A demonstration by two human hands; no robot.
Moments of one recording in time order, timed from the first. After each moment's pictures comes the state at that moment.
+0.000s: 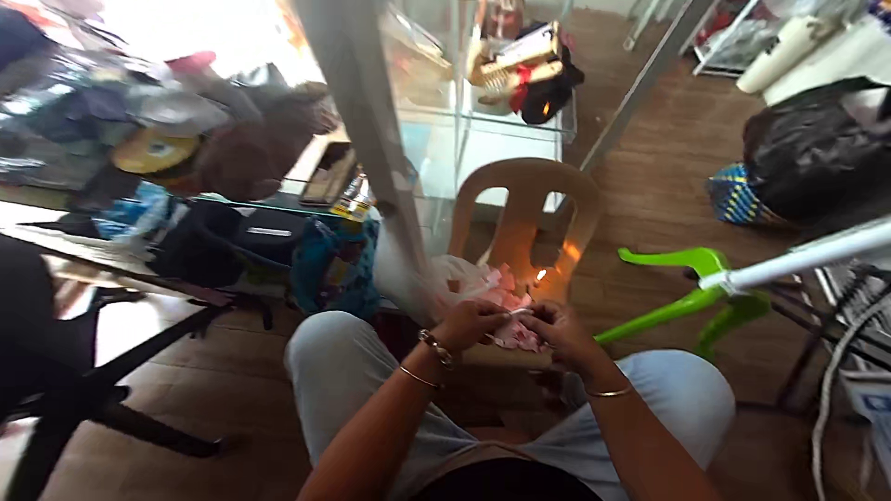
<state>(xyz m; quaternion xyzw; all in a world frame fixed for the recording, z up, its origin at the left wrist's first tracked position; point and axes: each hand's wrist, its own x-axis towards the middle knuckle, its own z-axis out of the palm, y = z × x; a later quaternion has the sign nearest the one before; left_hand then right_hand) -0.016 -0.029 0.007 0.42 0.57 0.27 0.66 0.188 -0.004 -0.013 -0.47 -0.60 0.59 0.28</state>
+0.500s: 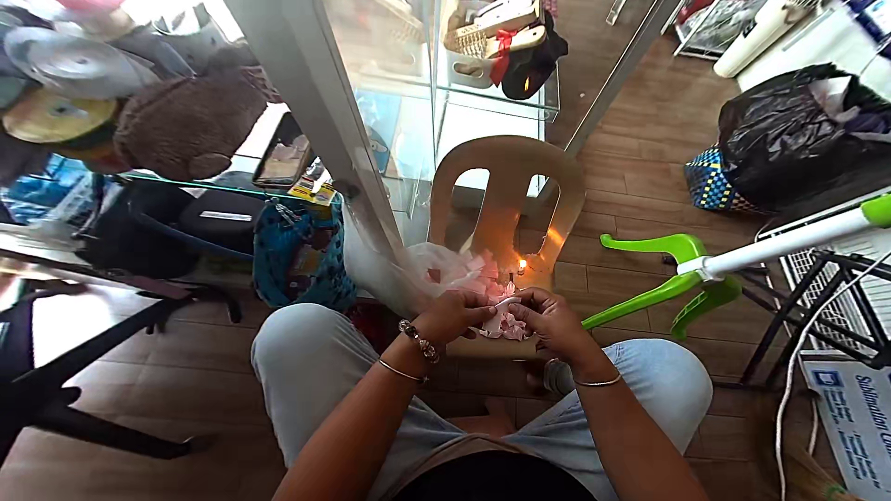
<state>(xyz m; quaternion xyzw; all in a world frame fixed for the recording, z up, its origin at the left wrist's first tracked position) -0.014 -0.025 -0.002 0.40 0.55 0.26 0.68 0.197 -0.001 -0.020 -0.45 -0.57 0.62 0.30</state>
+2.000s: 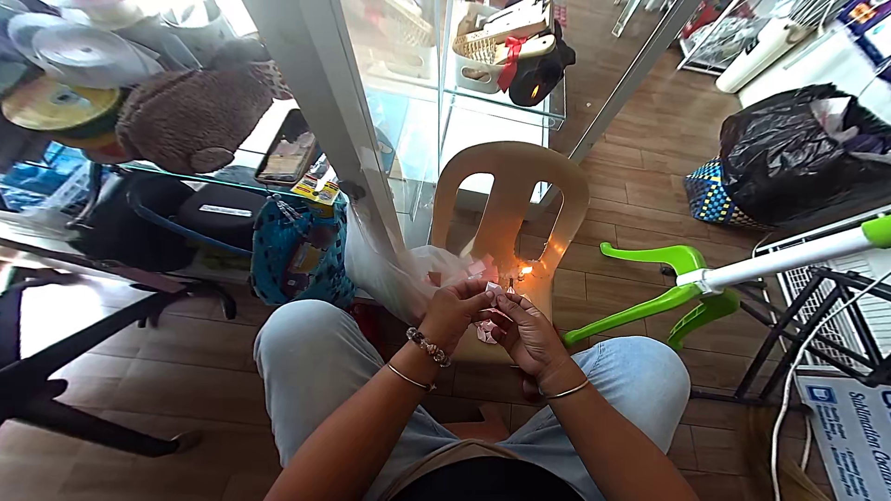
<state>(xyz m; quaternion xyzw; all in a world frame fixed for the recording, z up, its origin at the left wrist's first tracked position) 0.004 -0.021 -0.009 0.21 0.55 0.48 0.65 0.148 -0.010 -0.017 -0.49 -0.15 0.77 0.38</state>
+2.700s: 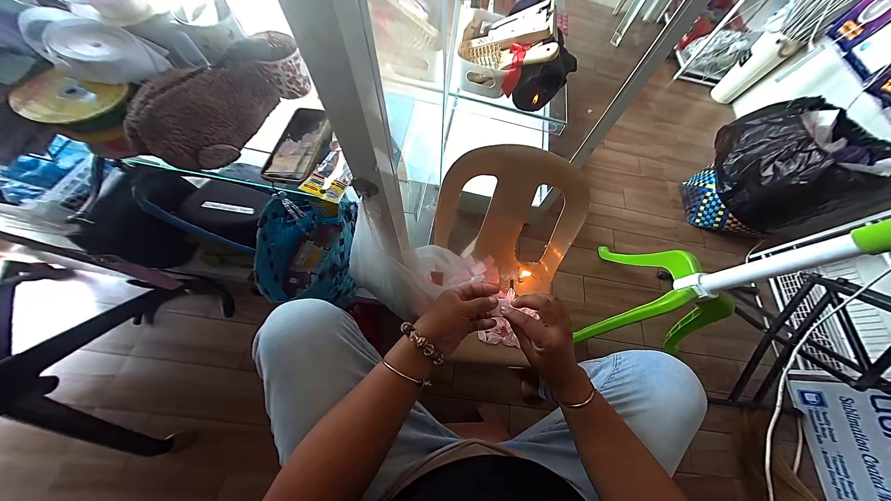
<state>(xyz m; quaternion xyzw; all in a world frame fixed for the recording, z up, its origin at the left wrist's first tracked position) -0.009 -0.025 0.000 0.20 0.49 0.43 0.73 0.184 -0.012 -0.048 -0.33 -0.84 0.06 0.43</state>
